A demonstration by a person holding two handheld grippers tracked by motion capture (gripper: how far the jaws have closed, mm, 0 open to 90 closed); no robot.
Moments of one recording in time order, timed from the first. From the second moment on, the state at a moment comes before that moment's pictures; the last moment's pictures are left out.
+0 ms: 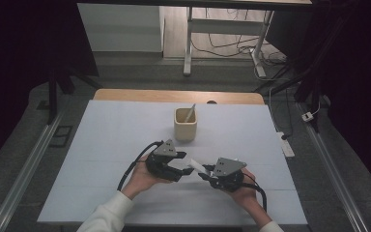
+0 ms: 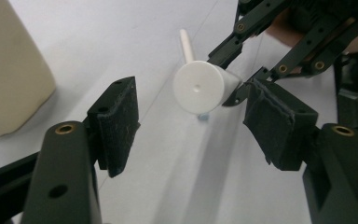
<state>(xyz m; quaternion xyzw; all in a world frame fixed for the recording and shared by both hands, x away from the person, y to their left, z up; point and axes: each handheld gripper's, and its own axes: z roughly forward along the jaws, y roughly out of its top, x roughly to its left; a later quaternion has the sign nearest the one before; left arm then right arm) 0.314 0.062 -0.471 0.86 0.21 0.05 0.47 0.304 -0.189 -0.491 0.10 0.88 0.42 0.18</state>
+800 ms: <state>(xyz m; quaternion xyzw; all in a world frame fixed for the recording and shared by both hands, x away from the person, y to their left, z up) 0.315 0.060 -0.477 0.85 0.18 0.00 0.50 0.300 -0.181 -0.498 0.09 0.88 0.43 0.17</state>
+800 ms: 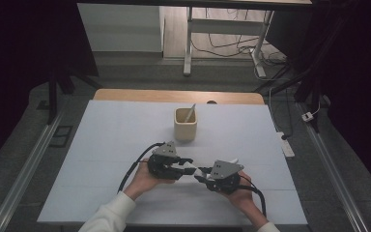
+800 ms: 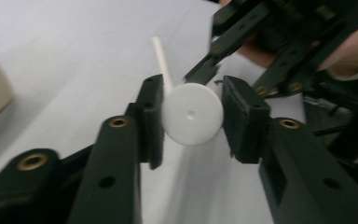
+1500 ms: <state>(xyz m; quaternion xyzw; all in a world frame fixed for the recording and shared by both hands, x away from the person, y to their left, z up) 0.314 0.061 -0.472 0.85 0.20 0.02 0.49 0.305 -0.182 -0.503 0.12 0.88 0.44 0.15</state>
